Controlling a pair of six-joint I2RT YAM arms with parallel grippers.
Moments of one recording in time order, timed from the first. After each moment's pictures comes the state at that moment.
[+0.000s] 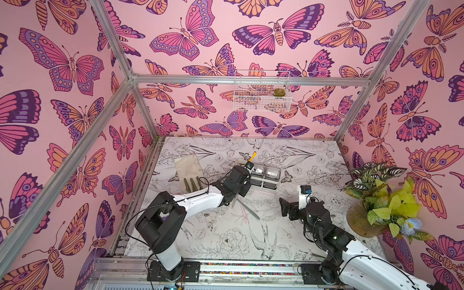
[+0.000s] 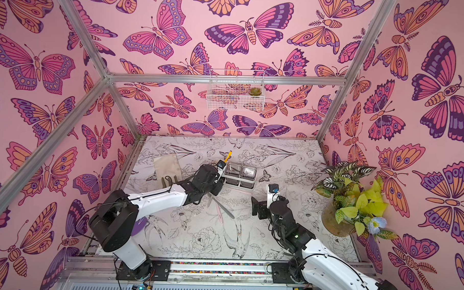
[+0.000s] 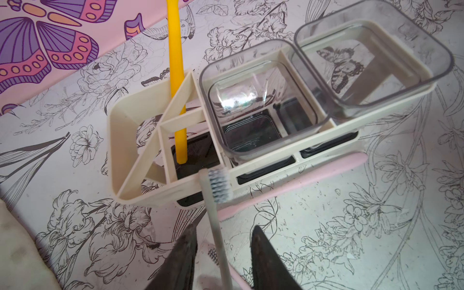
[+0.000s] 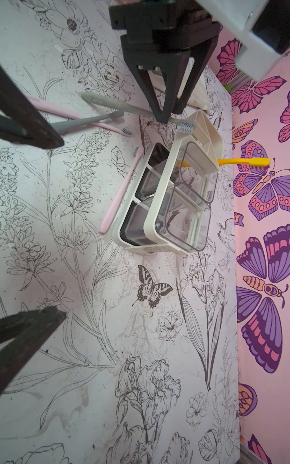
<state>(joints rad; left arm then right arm) -0.73 1.67 1.02 -0.06 -0.20 0.01 0.67 0.74 0.32 0.00 0.31 0.32</state>
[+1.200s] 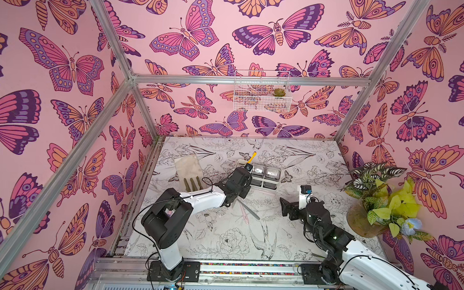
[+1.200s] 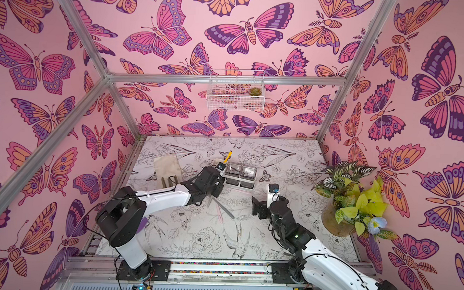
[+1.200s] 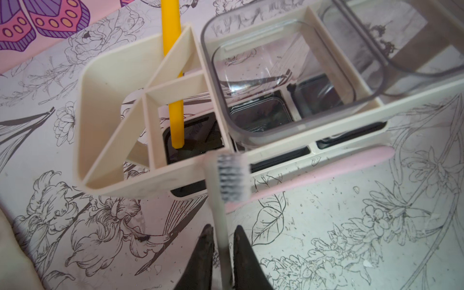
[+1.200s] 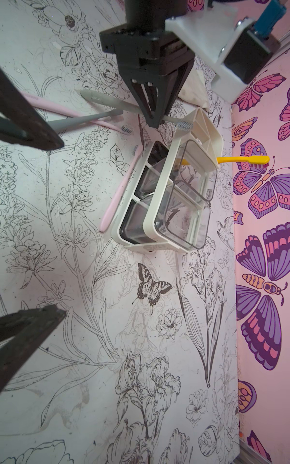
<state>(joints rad) -0.73 1.73 1.02 -0.05 -0.23 -0.06 0.67 0.74 0.32 0.00 0.32 0.32</state>
